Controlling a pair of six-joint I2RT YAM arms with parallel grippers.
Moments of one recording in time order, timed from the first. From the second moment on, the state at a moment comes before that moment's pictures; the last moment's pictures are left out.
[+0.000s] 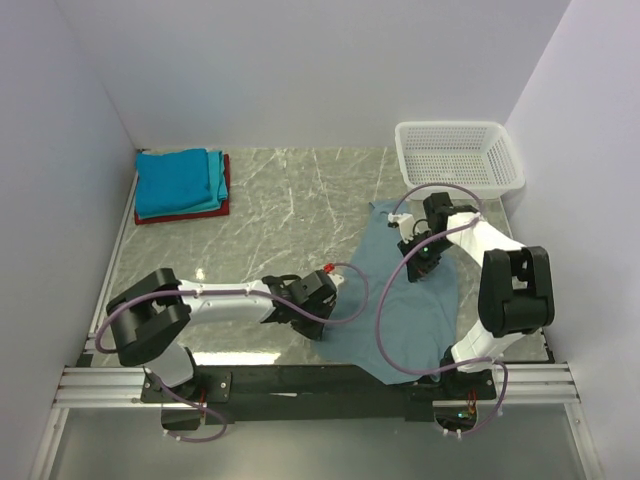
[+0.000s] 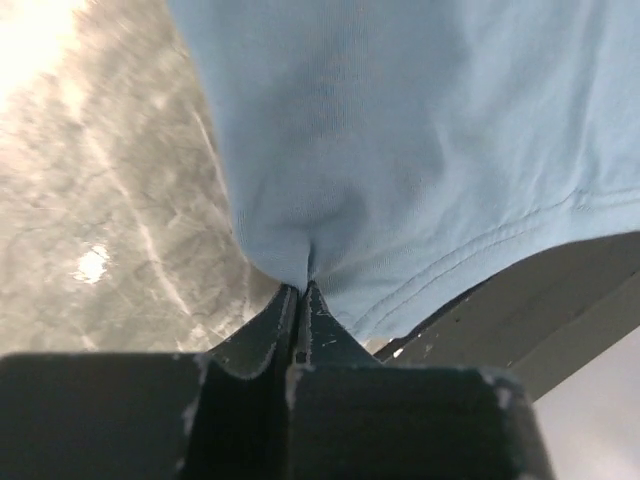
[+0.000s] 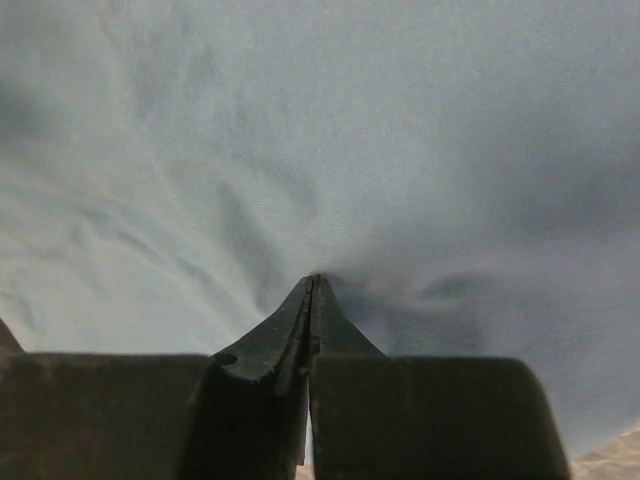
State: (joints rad) left arm -1.10 1.59 0.85 -0.35 0.08 -0.54; right arm 0.08 1.63 1.03 -0.85 -0.37 -0.59
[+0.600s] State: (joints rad) left arm -1.03 1.26 0.77 -0.28 0.00 -0.56; right arm 0.10 1.45 1.05 -0.86 -0.49 -0.58
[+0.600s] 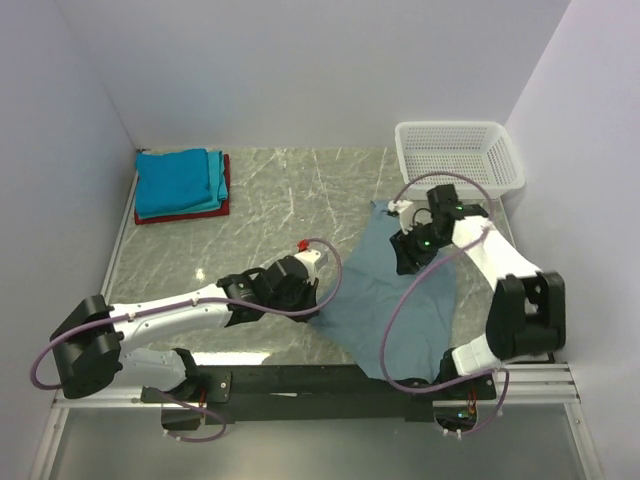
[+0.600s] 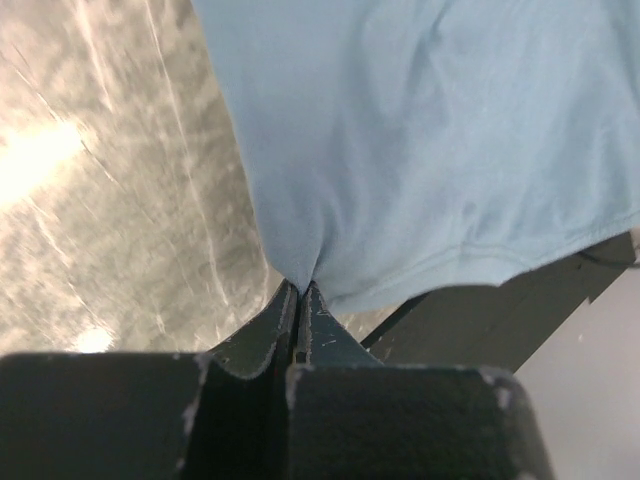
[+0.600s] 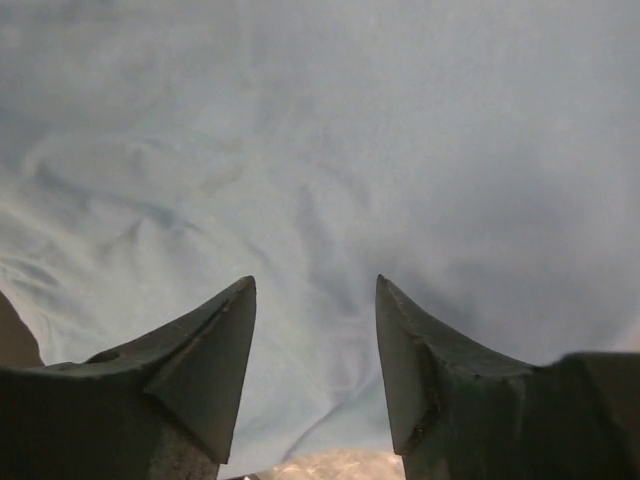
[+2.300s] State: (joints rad) left arm -0.56 0.68 0.74 -0.48 0.37 -0.49; right arm -0.02 0.95 0.91 -0.83 -0.59 -0.63
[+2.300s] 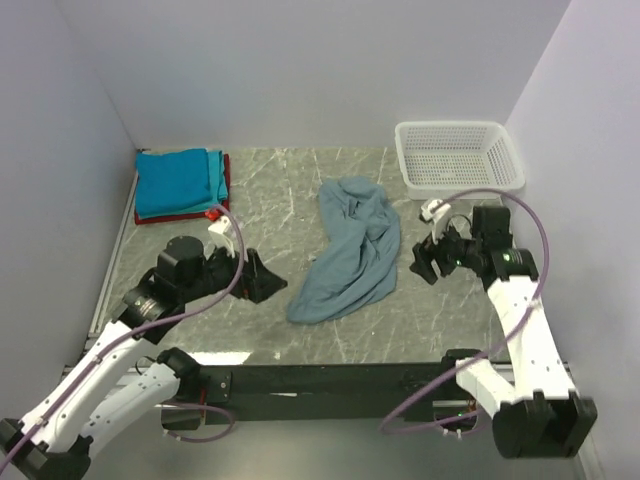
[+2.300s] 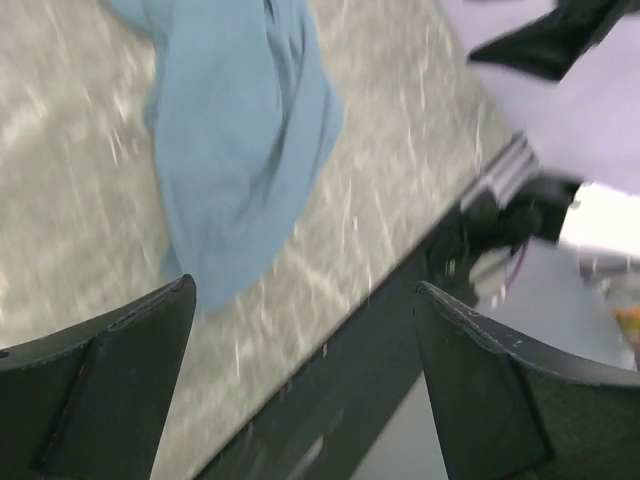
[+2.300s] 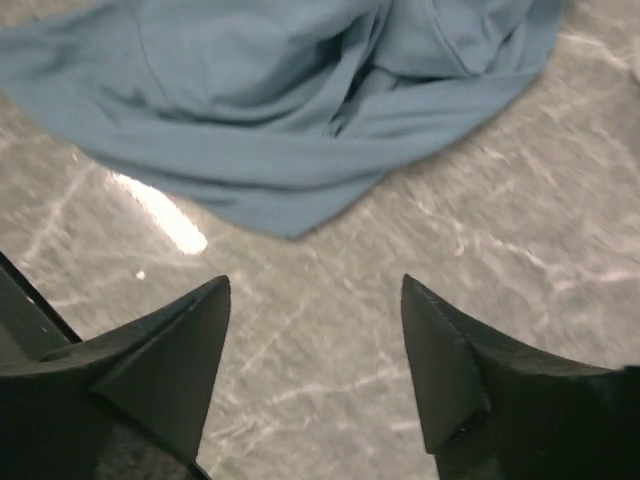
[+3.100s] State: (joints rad) left arm -0.57 2.06 1.50 -0.19 0.43 -0.45; right arm 0.17 2.01 1.60 -0.70 -0.40 -0.35
